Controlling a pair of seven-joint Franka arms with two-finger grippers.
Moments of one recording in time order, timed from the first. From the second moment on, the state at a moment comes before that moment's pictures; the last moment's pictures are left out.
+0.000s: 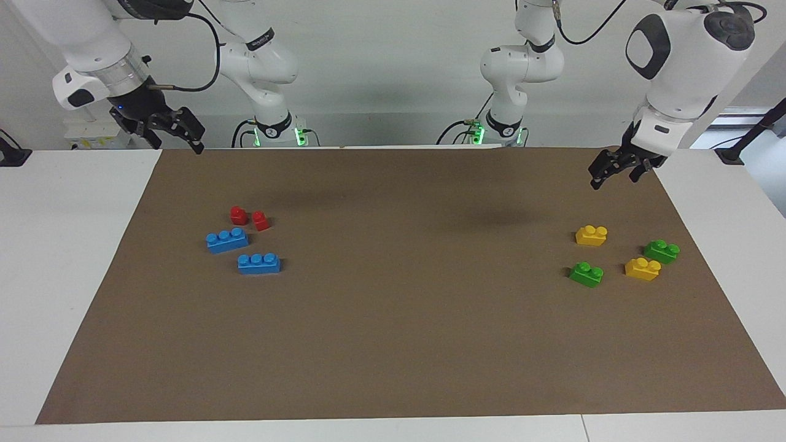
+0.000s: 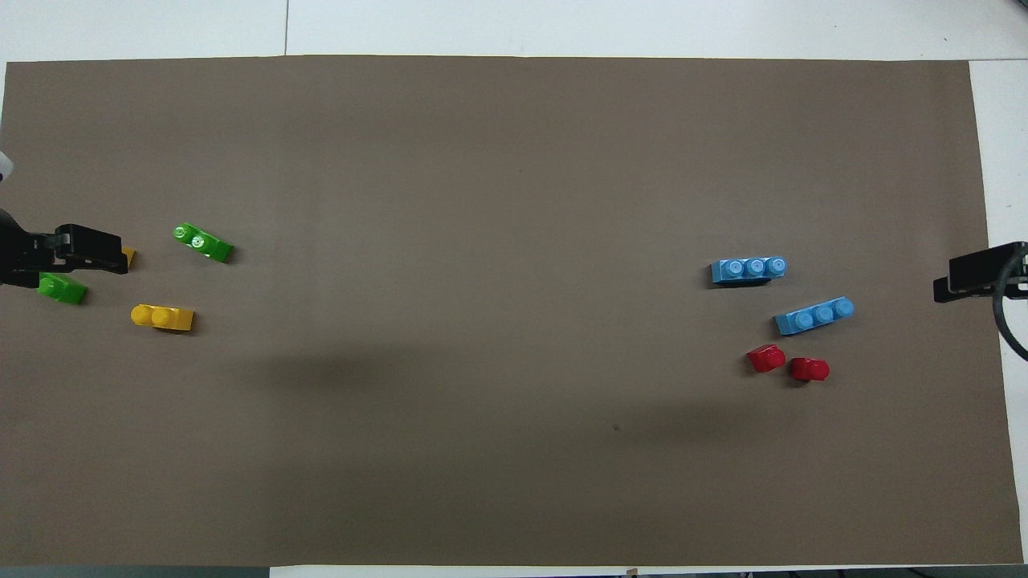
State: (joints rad) left arm -0.07 -0.06 0.07 -1.75 0.02 1.68 -0.07; right arm -0.21 -0.11 0.11 -1.65 0.07 1.44 0.03
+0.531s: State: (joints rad) left arm -0.08 -0.06 0.07 -1.65 0.00 1.54 -0.01; right arm -0.18 -0.11 0.11 -1.65 0.07 1.47 -0.02
